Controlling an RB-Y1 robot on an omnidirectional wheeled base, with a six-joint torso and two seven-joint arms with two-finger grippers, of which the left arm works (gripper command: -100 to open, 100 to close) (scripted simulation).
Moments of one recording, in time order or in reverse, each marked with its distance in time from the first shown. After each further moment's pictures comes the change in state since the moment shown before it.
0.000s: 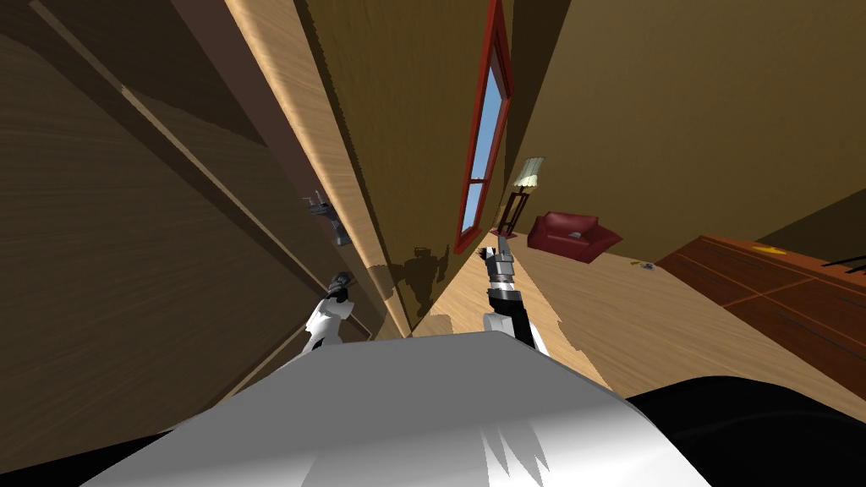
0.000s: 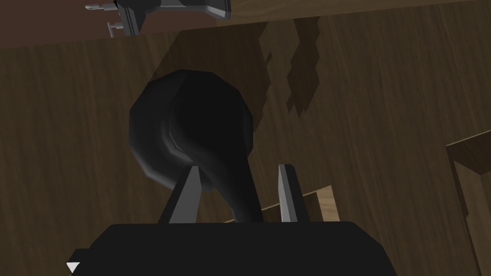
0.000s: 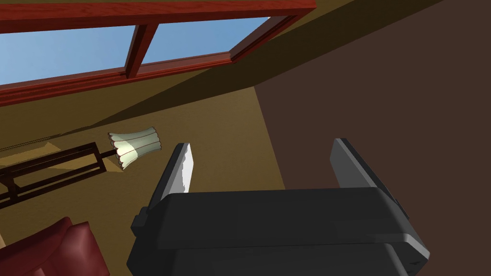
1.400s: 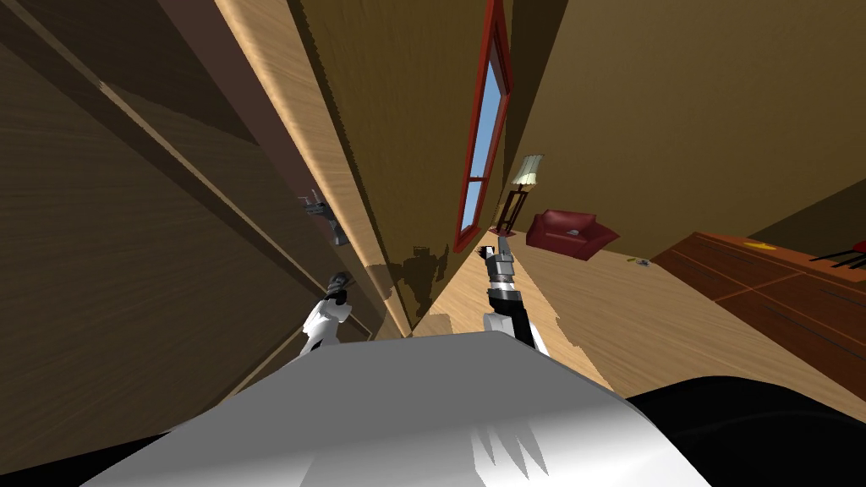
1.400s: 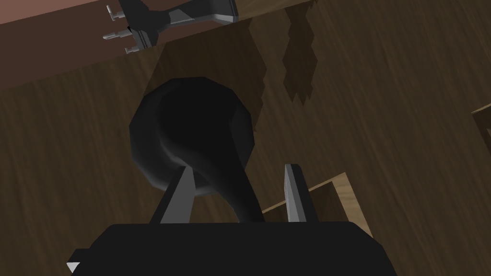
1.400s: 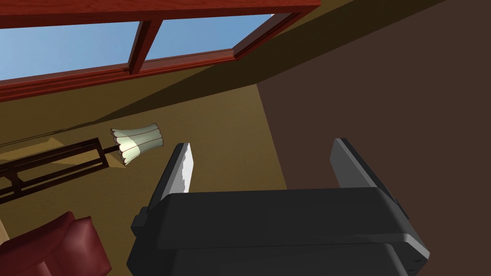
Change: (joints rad) arm 0.015 0.004 0.011 -0.006 -0.113 -0.030 -0.053
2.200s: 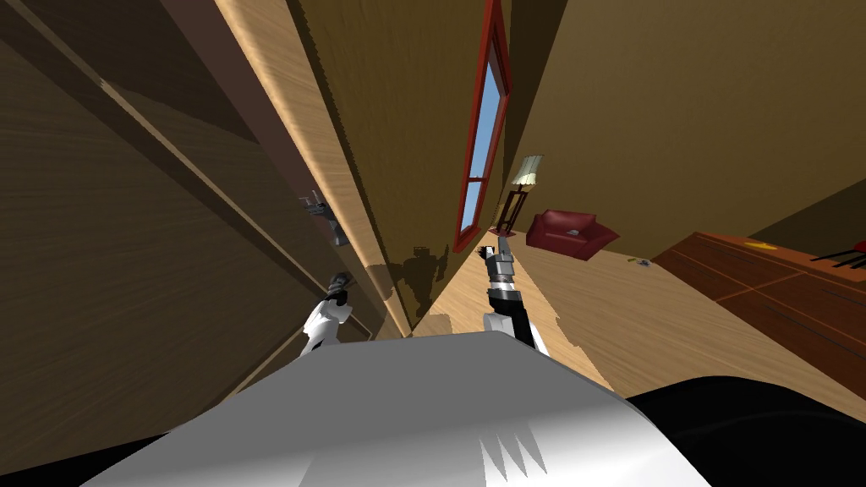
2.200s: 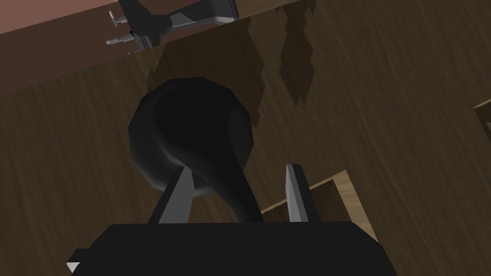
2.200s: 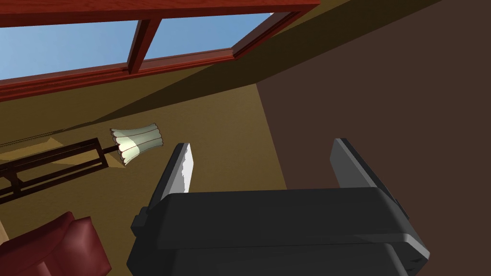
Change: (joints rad) arm 0.006 -0.006 -0.003 -0.003 -0.019 -0.004 -0.007
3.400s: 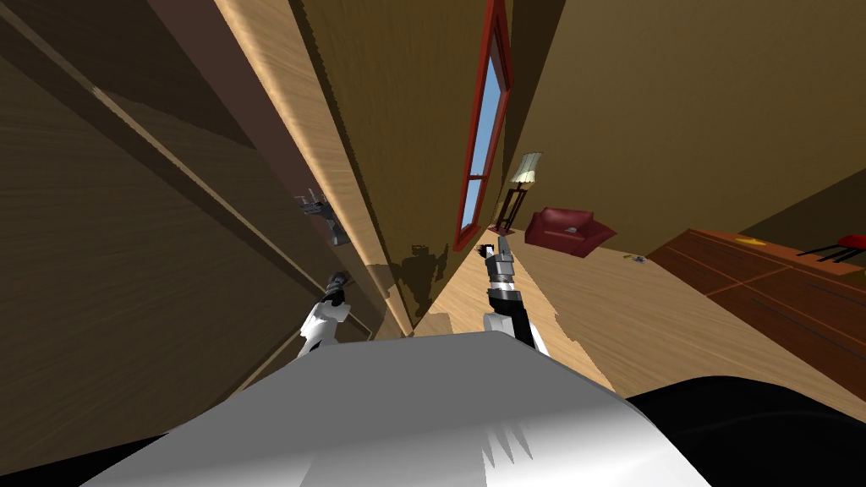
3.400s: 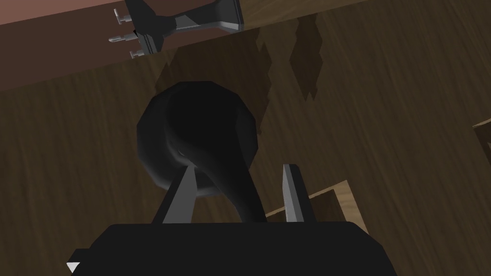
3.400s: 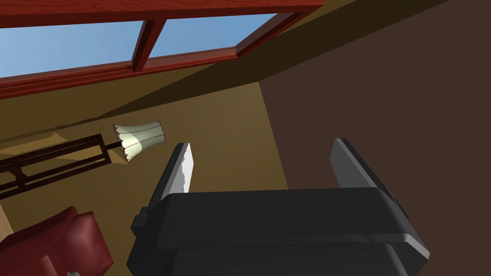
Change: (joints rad) arm 0.004 0.009 0.011 -0.007 0.157 -0.037 -0.085
